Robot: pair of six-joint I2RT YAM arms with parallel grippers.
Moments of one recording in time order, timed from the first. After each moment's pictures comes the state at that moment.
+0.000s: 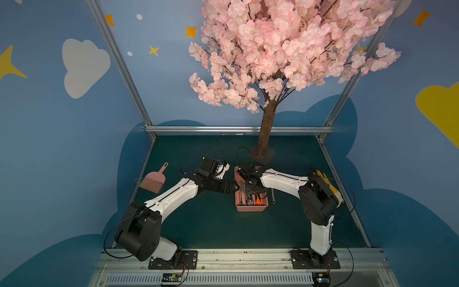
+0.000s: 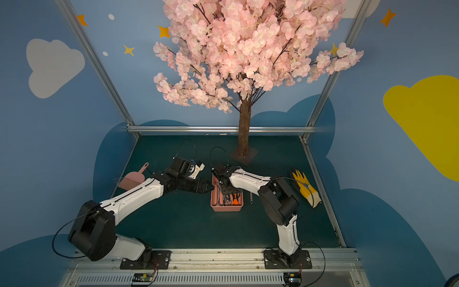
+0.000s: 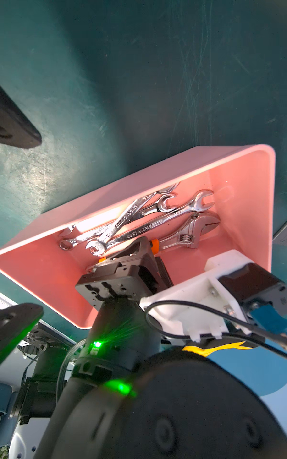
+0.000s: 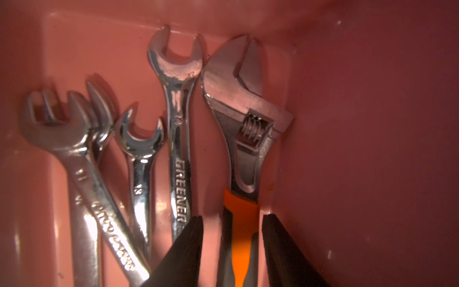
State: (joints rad) left arm -0.49 1.46 0.96 -0.44 0.47 -0.36; right arm 0.82 1.95 1.36 -0.80 0.32 0.59
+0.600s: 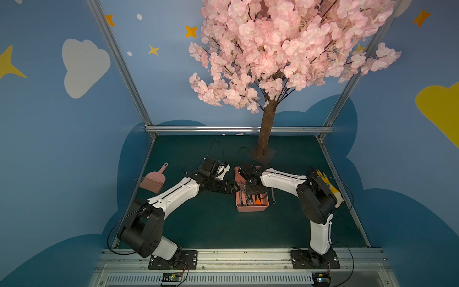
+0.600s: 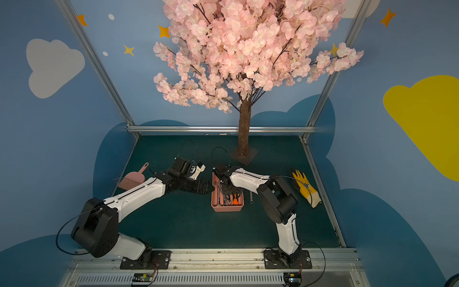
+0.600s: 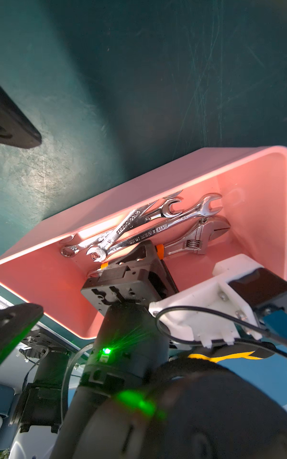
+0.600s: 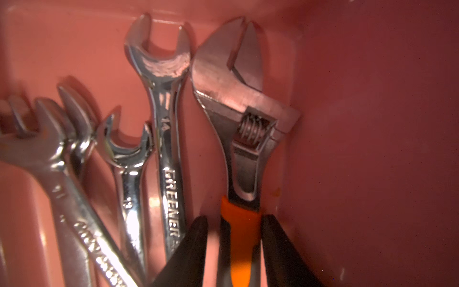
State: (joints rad) left arm -0.49 1.49 0.96 -0.44 0.47 -0.35; right arm 0.79 1.98 1.36 -0.79 0.27 0.61
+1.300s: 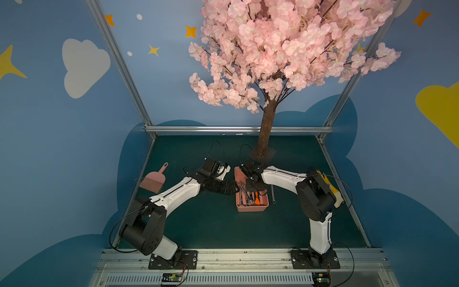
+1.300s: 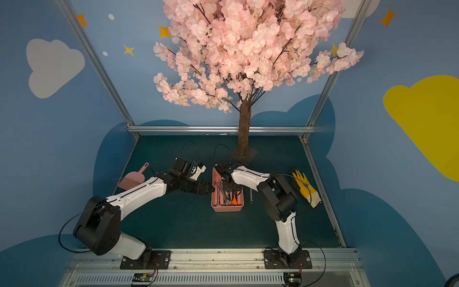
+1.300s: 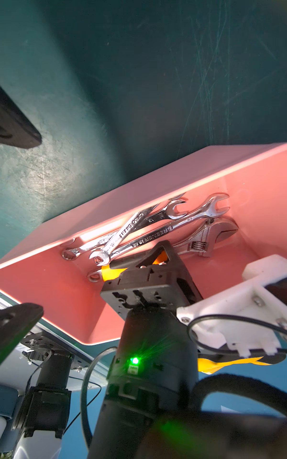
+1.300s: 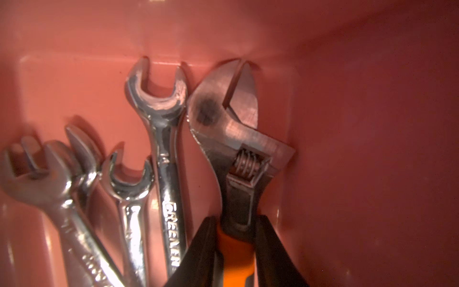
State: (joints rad) left arm -0.48 1.52 0.96 -0.44 0.48 -0.34; right arm 0.77 2.01 1.39 -0.76 0.23 0.59
